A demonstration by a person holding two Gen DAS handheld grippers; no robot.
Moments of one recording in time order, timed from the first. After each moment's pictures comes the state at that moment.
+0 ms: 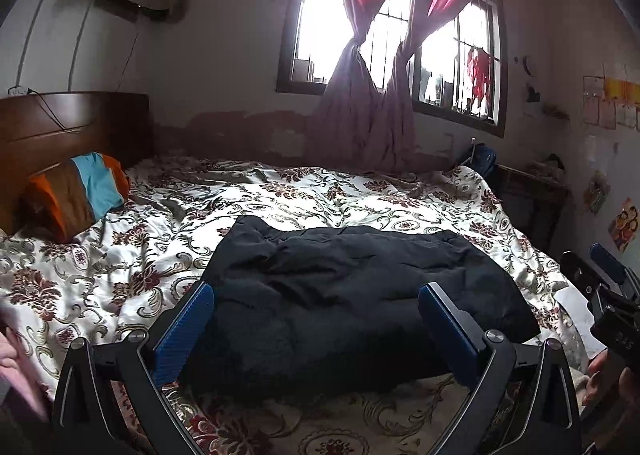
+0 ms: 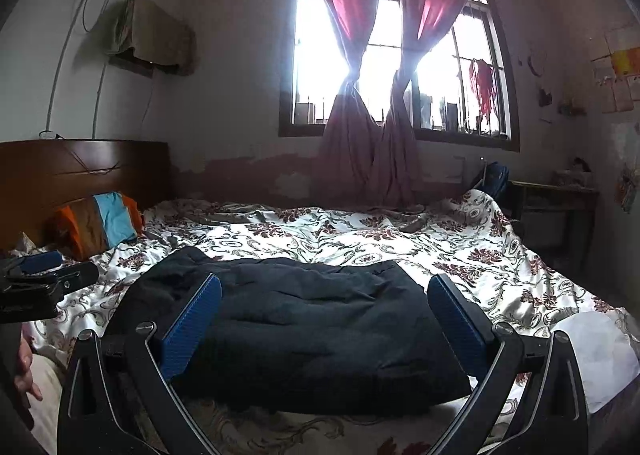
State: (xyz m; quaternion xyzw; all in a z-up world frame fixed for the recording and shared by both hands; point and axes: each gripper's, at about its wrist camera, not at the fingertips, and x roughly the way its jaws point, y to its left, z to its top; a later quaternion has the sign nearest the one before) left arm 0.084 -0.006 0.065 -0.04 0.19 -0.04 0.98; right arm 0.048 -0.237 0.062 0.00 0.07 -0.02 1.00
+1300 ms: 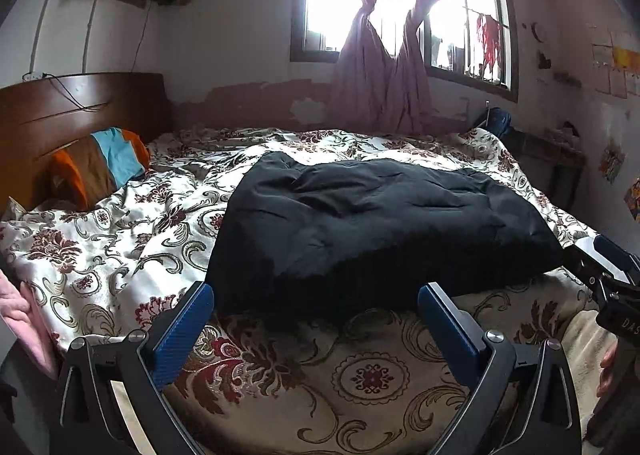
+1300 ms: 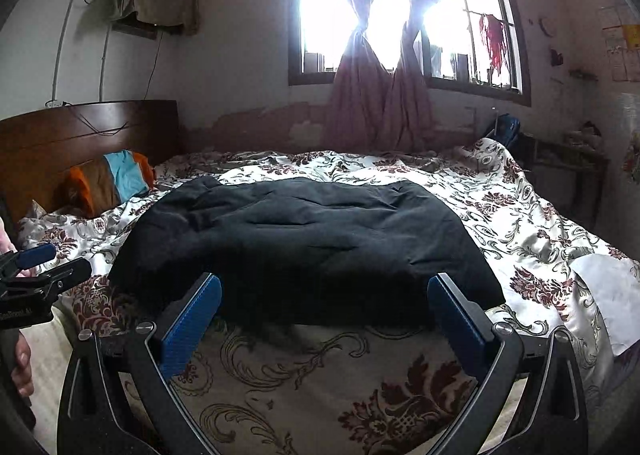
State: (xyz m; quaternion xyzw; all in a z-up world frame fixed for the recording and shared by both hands) left arm 0.046 0.002 -0.005 -0.02 0.23 -0.01 0.97; right arm 0.041 -0.235 -0.016 0.00 0.15 0.00 0.99
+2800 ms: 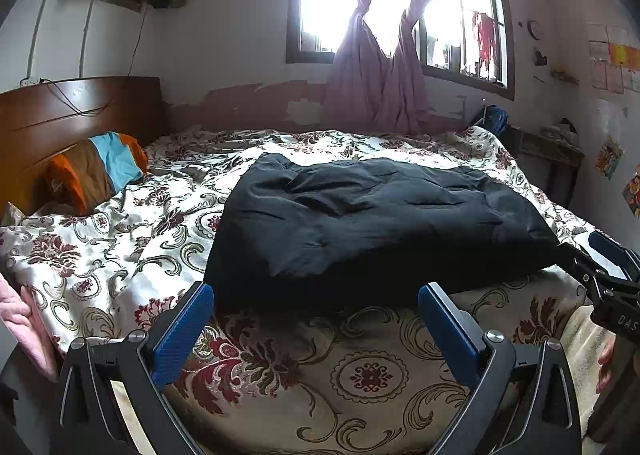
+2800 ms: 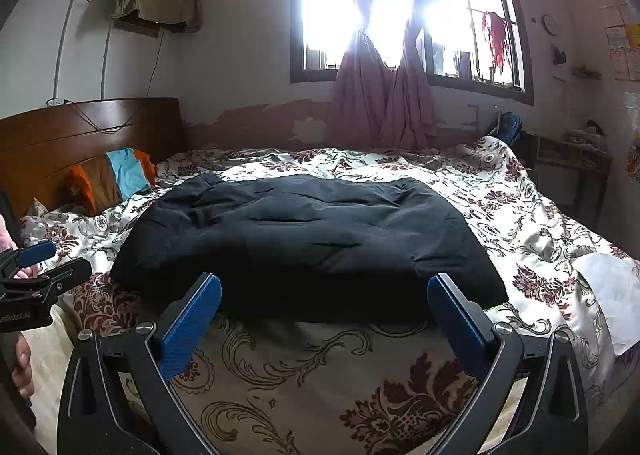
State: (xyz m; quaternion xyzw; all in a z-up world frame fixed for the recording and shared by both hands) left arm 0.045 0.002 -0.004 -0.01 0.23 -0.02 0.97; right arm 0.043 -0.232 -0.017 0.00 0.16 0.01 0.99
